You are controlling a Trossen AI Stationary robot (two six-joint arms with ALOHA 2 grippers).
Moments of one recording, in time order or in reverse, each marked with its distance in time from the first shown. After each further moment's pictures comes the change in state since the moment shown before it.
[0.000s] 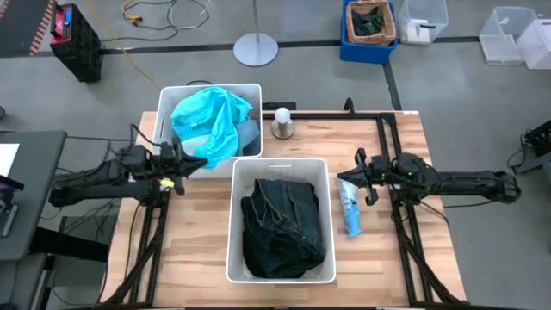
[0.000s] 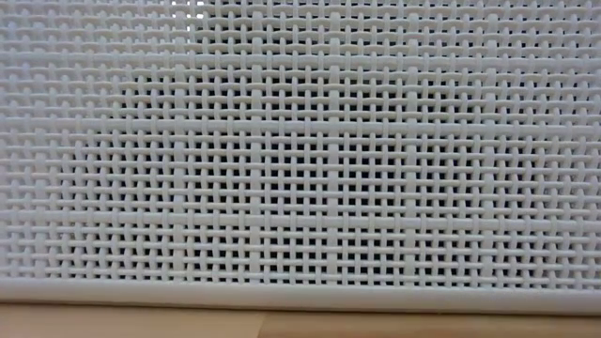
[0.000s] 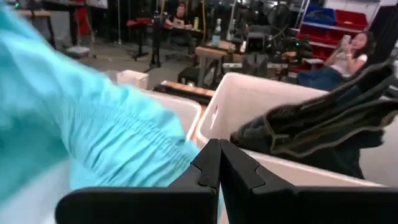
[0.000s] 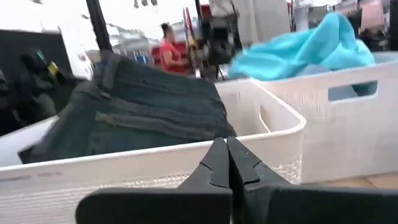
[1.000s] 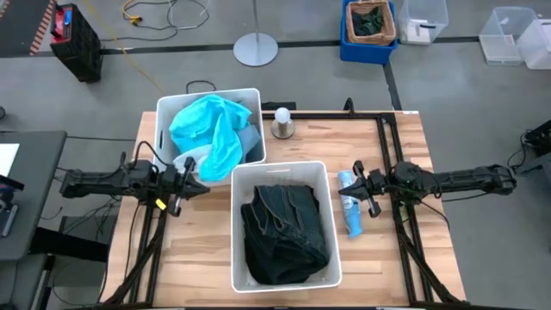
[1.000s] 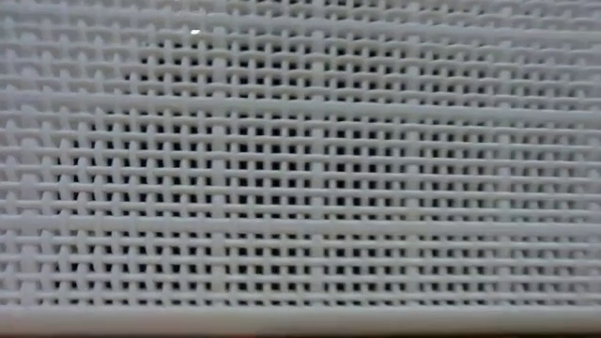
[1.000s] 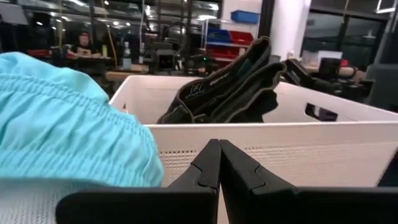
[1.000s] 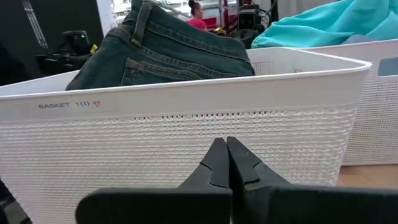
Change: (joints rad) left arm -0.183 -0.170 -0.317 0.235 0.235 0.034; right arm 0.141 -0.052 -0.095 -0.040 0.000 -0.079
